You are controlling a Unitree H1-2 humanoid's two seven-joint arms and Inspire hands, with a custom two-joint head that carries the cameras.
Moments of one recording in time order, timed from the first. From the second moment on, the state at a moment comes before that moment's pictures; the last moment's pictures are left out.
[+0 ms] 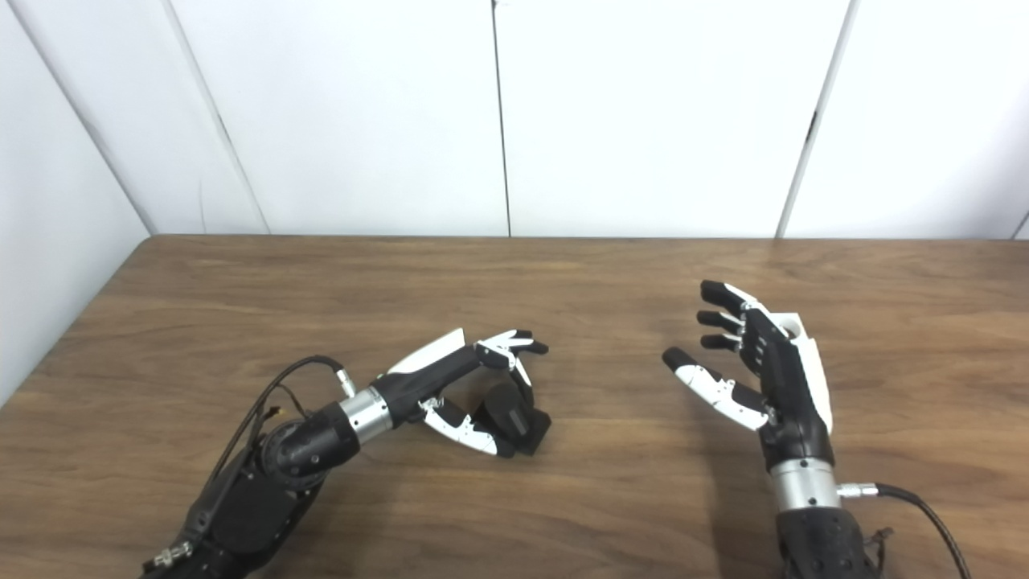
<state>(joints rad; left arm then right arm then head) -0.44 0.31 -0.37 0.37 0.23 -0.35 -0.37 -0.12 -0.12 -0.03 -0.10 -0.16 -0.05 -0.04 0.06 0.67</state>
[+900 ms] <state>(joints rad) -0.44 0.31 -0.37 0.35 0.24 -0.33 -0.37 -0.13 -0.12 -0.04 -0.12 -0.16 -0.01 -0.04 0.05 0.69</state>
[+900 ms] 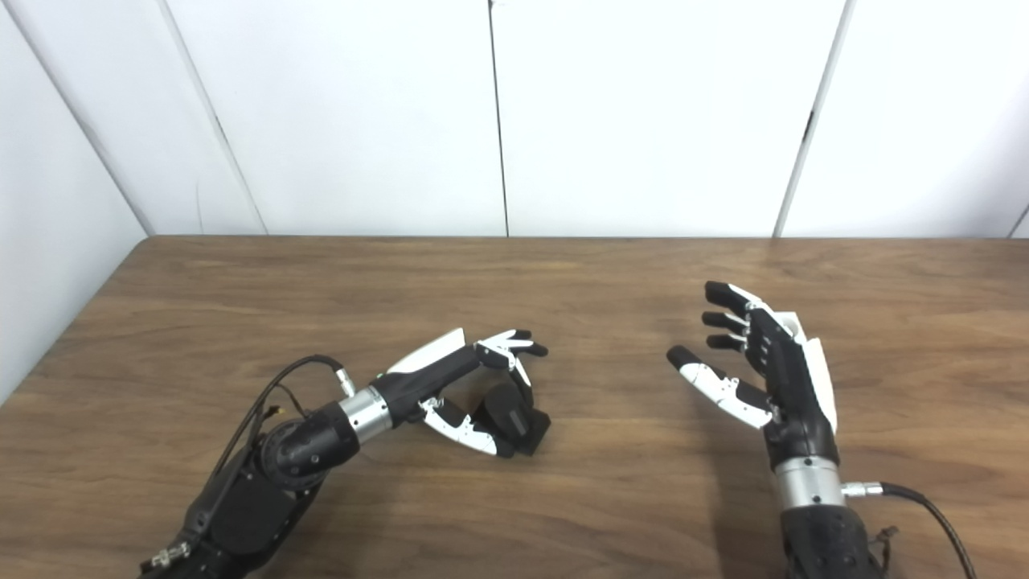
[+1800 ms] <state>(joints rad) -0.44 0.34 -0.36 0.35 0.24 -0.37 -0.40 -0.48 -0.59 0.06 -0.18 -0.51 0.11 0.25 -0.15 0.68</state>
